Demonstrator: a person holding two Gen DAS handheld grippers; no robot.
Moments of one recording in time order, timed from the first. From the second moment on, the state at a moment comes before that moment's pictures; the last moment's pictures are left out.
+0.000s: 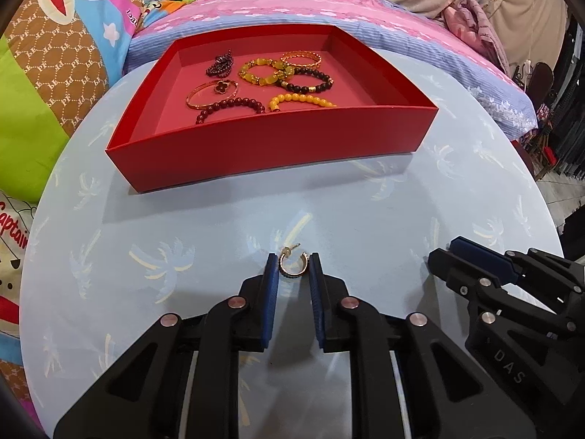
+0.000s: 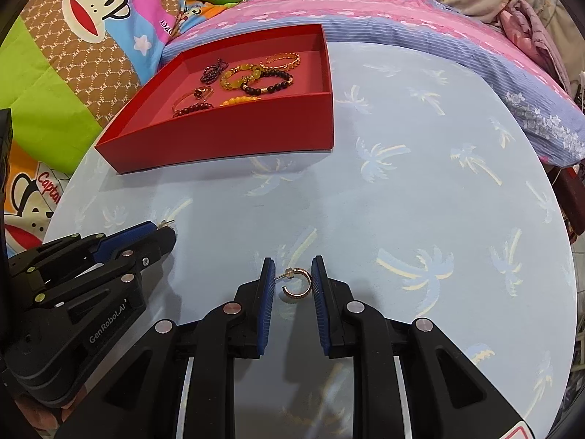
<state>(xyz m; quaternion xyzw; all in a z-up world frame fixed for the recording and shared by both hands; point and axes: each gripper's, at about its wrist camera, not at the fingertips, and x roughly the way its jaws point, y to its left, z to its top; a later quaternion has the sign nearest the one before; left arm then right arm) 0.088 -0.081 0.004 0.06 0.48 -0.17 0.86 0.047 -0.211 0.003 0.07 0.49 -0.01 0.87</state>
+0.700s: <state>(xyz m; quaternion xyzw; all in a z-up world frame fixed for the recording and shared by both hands) 0.077 -0.058 0.038 0.04 0.46 -0.16 0.87 0.047 -0.186 0.037 0.05 0.46 0.01 0.89</state>
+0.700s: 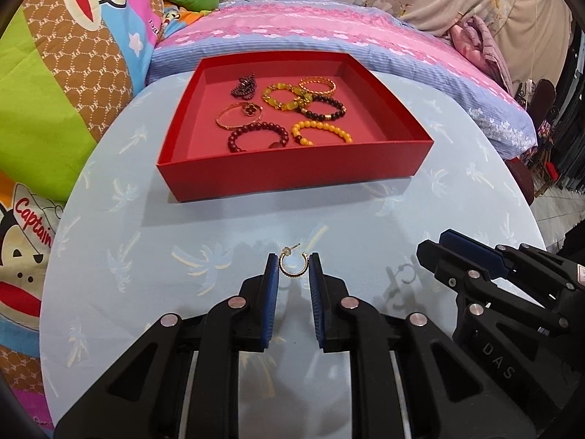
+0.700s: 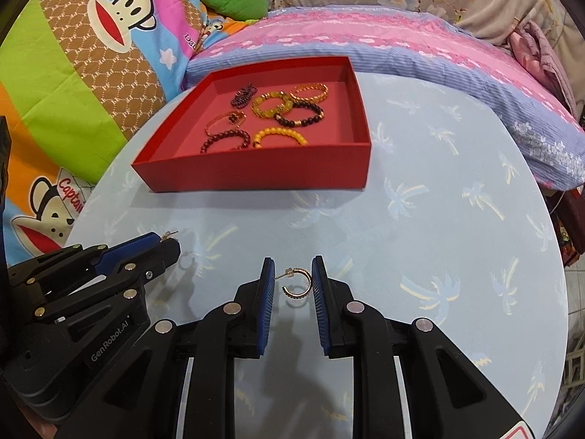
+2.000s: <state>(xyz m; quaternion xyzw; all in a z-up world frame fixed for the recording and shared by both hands) 0.225 -0.056 0.063 0.03 0.42 -0.12 0.90 0.200 -0.198 0.062 0.06 0.42 -0.01 0.90</state>
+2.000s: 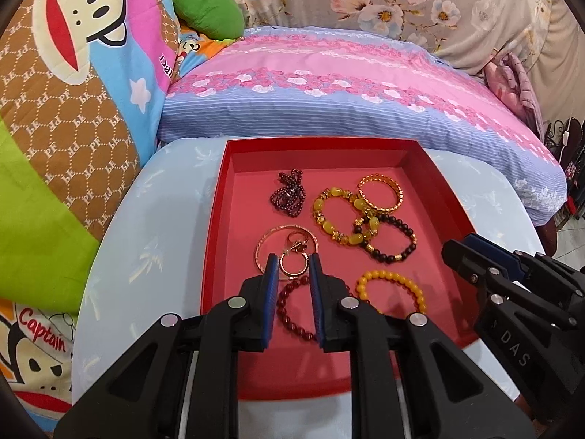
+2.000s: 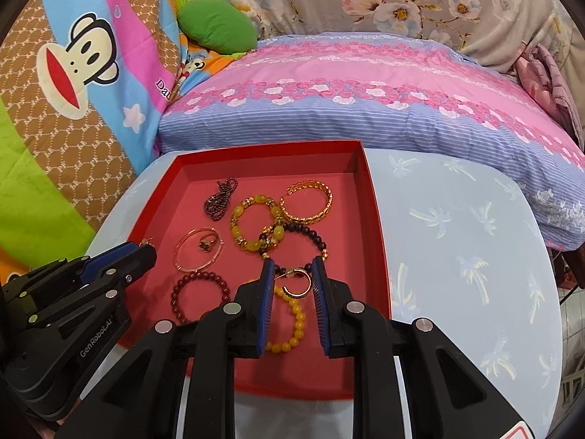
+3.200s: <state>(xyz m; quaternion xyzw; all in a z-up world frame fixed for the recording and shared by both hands) 0.249 -0.061 0.037 0.02 0.44 -0.08 0.89 0.222 -0.202 0.037 0.06 0.43 -0.02 0.90</state>
